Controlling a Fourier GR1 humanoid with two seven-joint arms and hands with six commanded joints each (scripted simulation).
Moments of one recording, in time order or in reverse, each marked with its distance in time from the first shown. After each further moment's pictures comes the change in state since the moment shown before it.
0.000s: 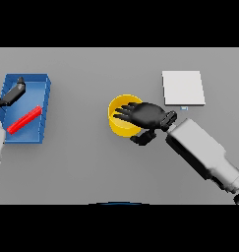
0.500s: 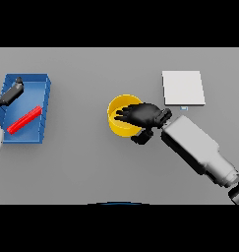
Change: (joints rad) left arm -0.003 0.006 0.012 0.012 0.013 -0.004 -0.011; right arm -0.060 0.037 0.031 0.106 0.009 0.071 0.016
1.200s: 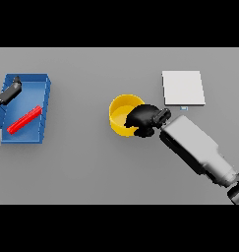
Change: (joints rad) left arm -0.007 0.014 0.000 0.015 -0.013 0.007 -0.013; right arm -0.005 0.007 0.001 0.008 -0.044 0.065 0.026
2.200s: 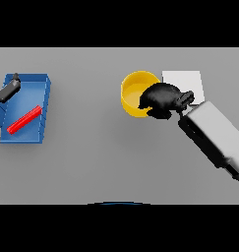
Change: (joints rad) left arm -0.007 0.009 0.003 -0.021 0.003 -0.008 0.006; right arm -0.023 -0.146 -0.133 -0.197 -0.091 0.053 0.065
